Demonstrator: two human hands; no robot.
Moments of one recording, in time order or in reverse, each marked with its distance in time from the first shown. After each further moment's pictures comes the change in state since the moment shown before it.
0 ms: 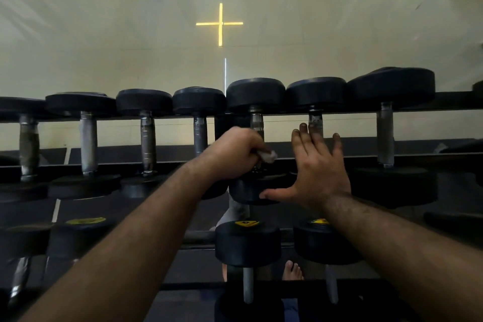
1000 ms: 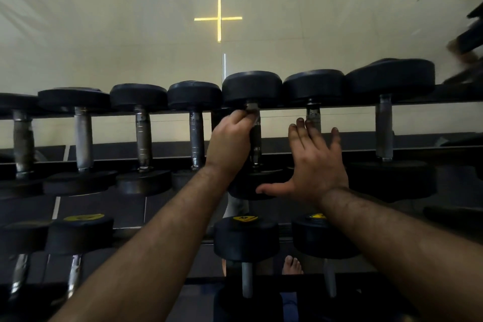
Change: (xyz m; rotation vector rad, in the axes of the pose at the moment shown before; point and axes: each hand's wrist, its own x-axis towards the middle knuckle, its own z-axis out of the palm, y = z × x) left_hand 0.006 0.004 0.036 0.187 0.598 -0.139; right_hand -0.001 0.002 0.001 0.002 0.005 0.001
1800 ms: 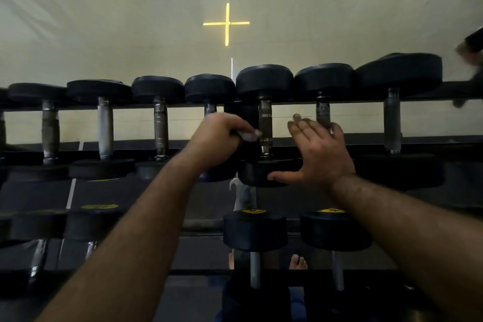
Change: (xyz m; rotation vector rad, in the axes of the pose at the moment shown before) left_hand -0.017 -0.028 -0.073 -0.356 -0.435 -0.219; right_hand -0.001 0.001 0.011 0.045 0.205 -0.171
